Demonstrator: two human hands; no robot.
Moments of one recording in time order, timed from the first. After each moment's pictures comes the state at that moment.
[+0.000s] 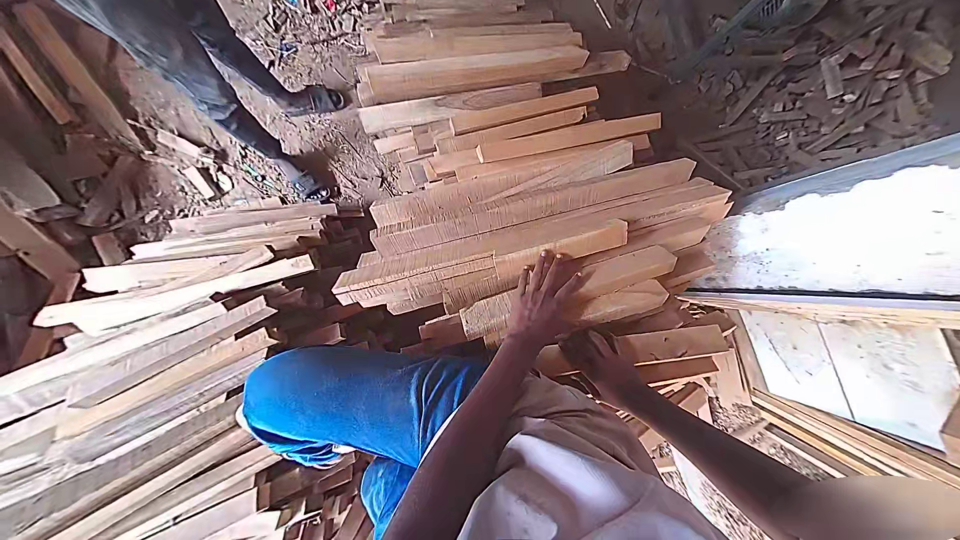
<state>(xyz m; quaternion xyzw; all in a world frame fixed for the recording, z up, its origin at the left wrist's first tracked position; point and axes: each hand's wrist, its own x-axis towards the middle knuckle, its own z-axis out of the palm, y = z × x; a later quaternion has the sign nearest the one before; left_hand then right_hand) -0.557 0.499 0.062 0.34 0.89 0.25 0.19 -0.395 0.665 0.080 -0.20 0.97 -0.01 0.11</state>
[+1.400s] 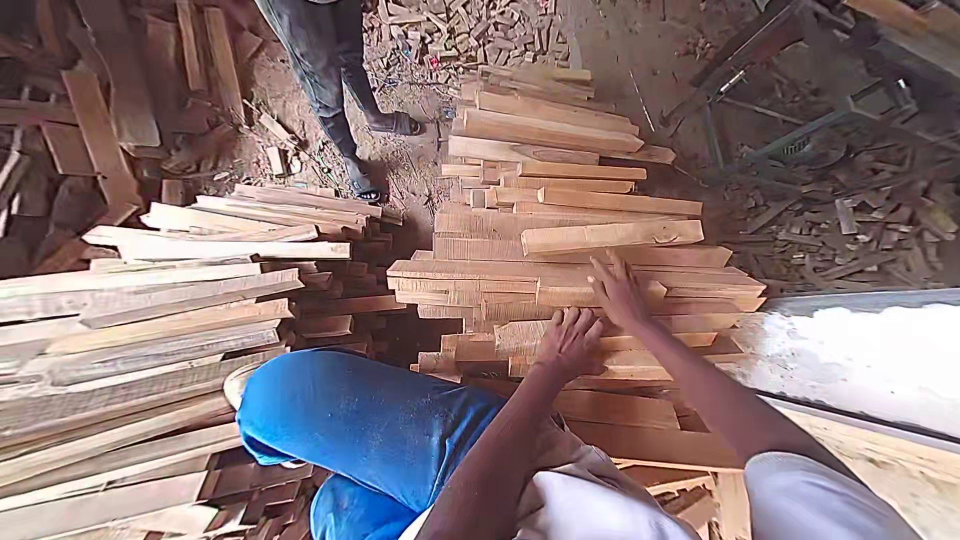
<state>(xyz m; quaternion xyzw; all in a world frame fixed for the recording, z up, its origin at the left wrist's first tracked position) -0.558 0.487 0.063 0.33 0.89 0.29 0.13 -0.634 0.650 0.091 -0.02 0.99 -0.03 0.13</state>
